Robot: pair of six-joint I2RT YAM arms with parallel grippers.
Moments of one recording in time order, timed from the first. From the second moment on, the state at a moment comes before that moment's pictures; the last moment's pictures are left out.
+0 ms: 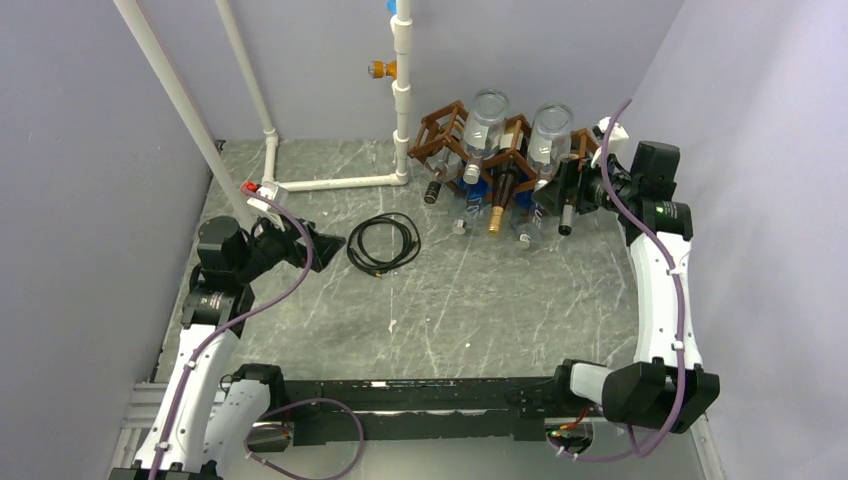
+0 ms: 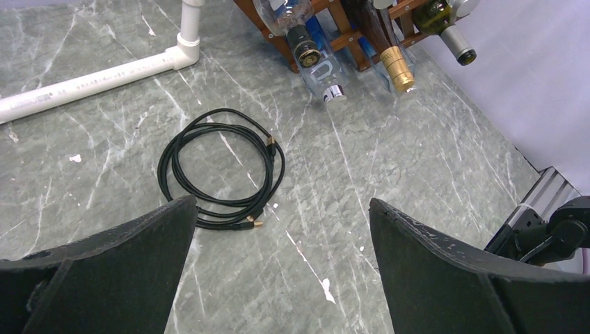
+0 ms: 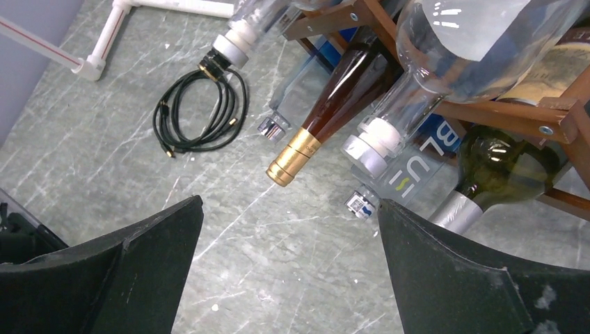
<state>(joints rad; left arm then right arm) -0.07 0.73 0.74 -0.20 0.63 -0.21 -0.19 1.18 1.32 -0.70 -0.71 -0.08</state>
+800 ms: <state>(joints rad) -0.07 0.73 0.74 -0.20 0.63 -0.23 -0.05 1.46 1.39 -0.60 -0.28 0.23</state>
